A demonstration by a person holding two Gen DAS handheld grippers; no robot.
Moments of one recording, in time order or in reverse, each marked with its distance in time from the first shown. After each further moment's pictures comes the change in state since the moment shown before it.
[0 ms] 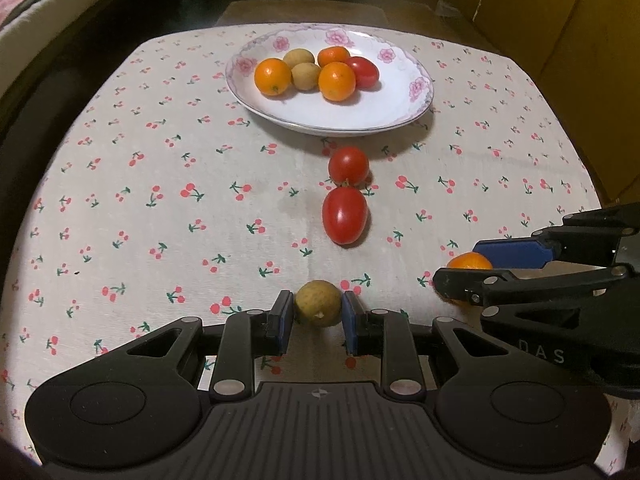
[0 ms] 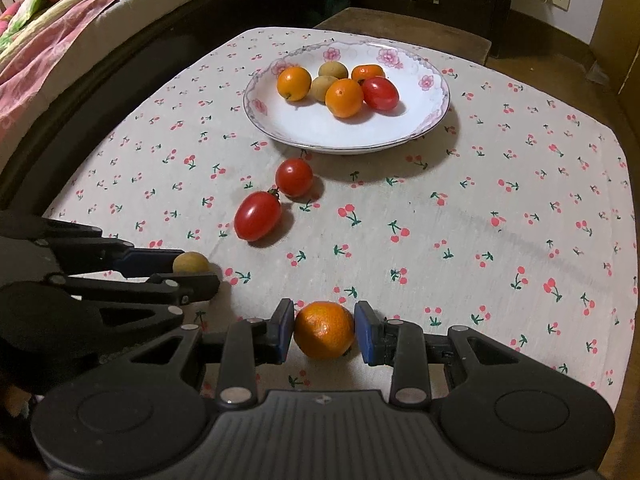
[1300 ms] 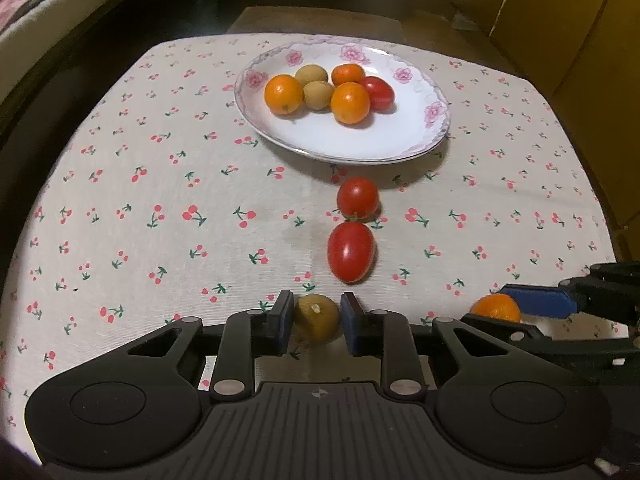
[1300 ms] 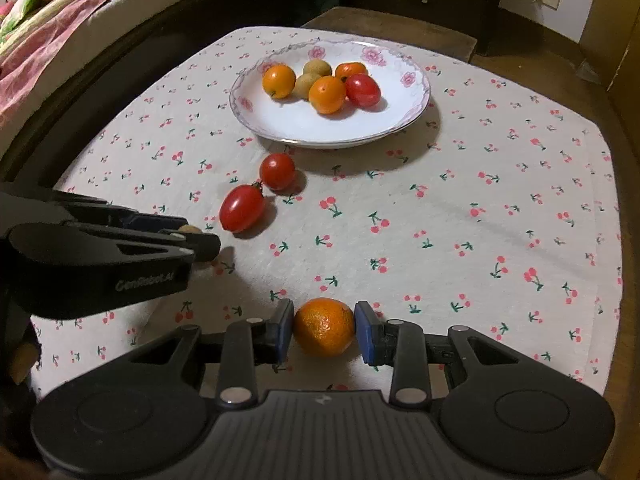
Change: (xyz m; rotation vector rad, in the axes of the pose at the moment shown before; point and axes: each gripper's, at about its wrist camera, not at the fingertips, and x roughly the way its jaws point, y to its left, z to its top) left arm 0.004 0.001 0.019 -0.049 -0.019 0.017; right arm -0.008 -0.005 -0.005 0.013 0.000 -0.033
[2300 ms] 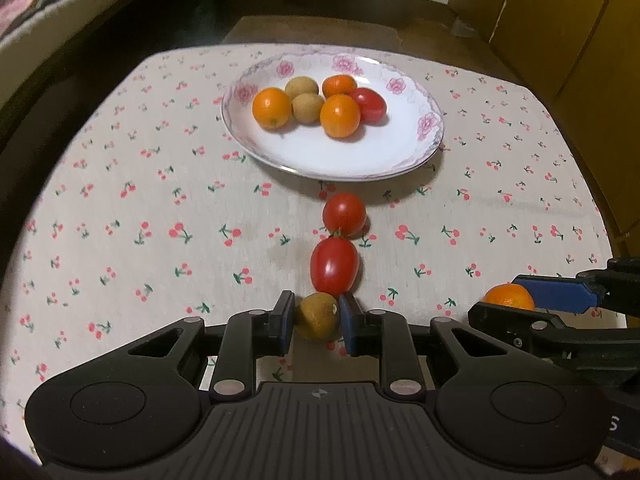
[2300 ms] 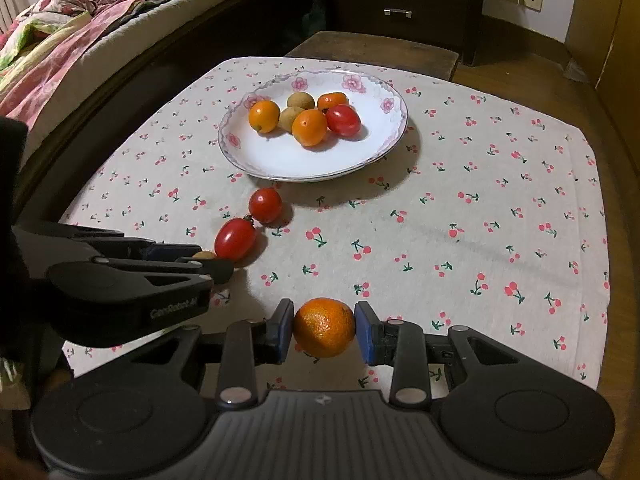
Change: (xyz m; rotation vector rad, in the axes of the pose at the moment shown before) left arm 0.005 -0.010 0.007 0.007 -0.031 0.011; right arm -0.015 -0.012 0.004 0.054 -0.059 0.013
